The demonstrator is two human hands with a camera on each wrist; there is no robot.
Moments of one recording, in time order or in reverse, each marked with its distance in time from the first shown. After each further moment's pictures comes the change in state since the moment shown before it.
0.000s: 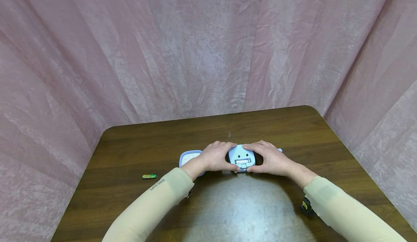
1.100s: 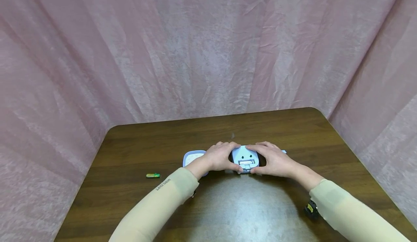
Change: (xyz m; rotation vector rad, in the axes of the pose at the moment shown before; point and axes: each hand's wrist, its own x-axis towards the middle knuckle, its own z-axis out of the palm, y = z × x) left_hand 0.000 -0.002 0.000 -0.044 -0.009 -0.023; right_hand -0.001 -0.012 -0.006 -0.011 -0.065 0.108
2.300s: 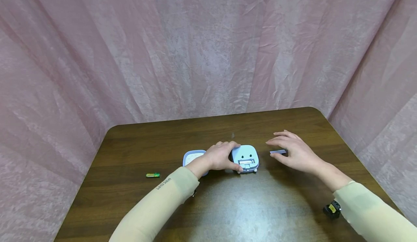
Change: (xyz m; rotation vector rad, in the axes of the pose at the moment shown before) left_hand 0.001 0.003 -0.004 -0.005 -0.005 -0.009; right_hand -0.027 0.021 -0.051 -0.118 0.246 -0.148
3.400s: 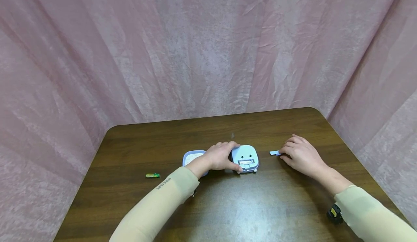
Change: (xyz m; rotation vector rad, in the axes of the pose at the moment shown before) left_hand 0.001 0.001 0.001 -0.011 -0.015 -0.012; right_hand -0.023 0.036 0.017 -0.309 0.125 -0.202
